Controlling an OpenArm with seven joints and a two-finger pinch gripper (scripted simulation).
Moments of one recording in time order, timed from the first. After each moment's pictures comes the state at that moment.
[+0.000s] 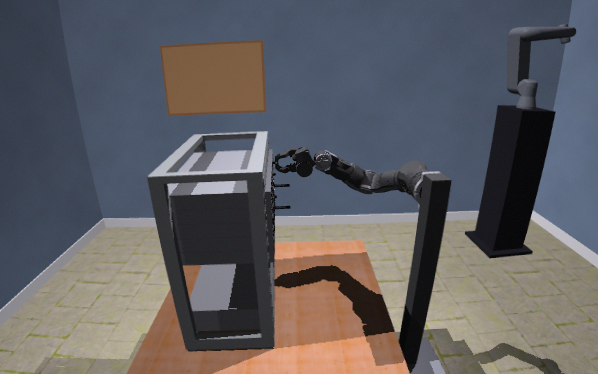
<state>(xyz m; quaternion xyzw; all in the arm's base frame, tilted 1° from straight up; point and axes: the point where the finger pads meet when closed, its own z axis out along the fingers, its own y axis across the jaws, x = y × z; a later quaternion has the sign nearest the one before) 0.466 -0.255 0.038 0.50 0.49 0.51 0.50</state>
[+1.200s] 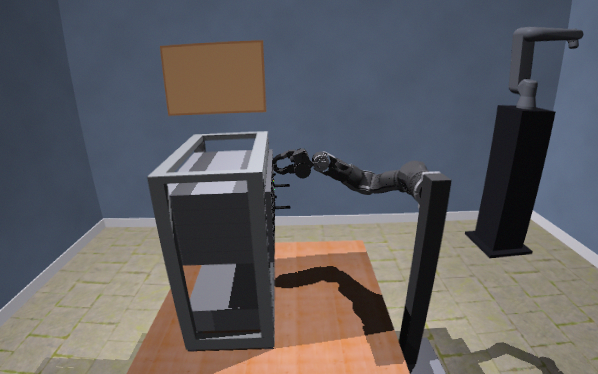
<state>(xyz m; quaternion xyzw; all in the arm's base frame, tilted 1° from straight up) 0.472 -0.256 0.032 0.51 0.49 0.50 0.49</state>
